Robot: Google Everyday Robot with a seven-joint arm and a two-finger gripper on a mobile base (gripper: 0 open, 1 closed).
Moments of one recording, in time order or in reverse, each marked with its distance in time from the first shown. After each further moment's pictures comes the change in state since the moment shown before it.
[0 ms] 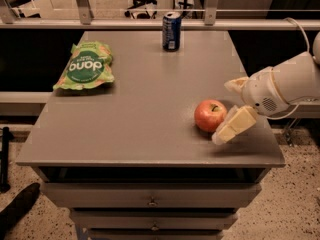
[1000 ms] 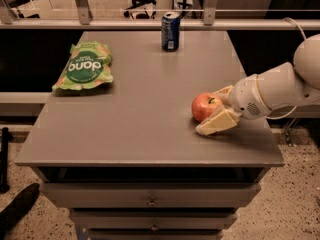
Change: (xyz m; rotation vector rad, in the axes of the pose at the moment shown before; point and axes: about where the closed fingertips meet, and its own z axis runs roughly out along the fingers) arm -0.006 -0.001 0.039 -0.022 -0.055 0.025
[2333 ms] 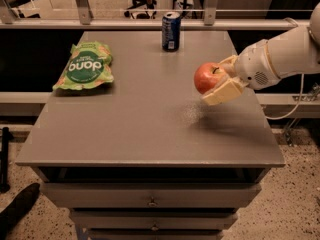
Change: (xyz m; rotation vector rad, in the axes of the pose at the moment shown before) arm -0.057 -0.032 -0.045 0.079 -0.050 -0.116
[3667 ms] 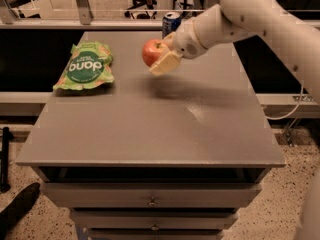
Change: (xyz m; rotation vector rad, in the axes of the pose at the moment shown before) arm -0.103 -0.067 0.129 -0.060 -0.077 -0.131
